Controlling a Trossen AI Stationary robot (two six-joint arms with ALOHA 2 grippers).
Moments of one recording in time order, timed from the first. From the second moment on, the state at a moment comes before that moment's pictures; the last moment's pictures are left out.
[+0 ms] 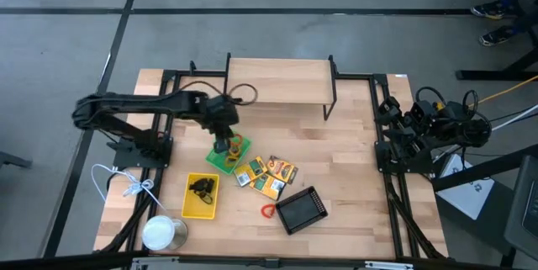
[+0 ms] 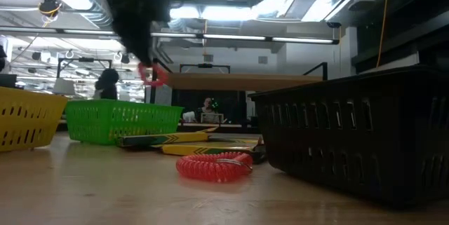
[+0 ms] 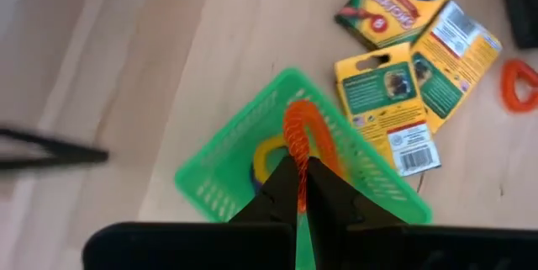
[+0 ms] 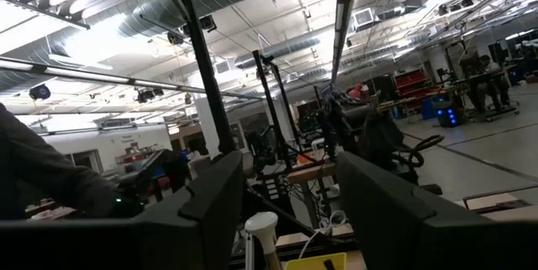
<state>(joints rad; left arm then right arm) 0.15 1.26 0.98 -0.77 0.10 -0.13 0.23 0.07 0.46 0.00 0.04 0.30</state>
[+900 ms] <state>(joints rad) 0.10 1.11 0.62 -0.45 0.20 -0.56 0.23 0.07 0.46 -0.01 0.07 0.28</state>
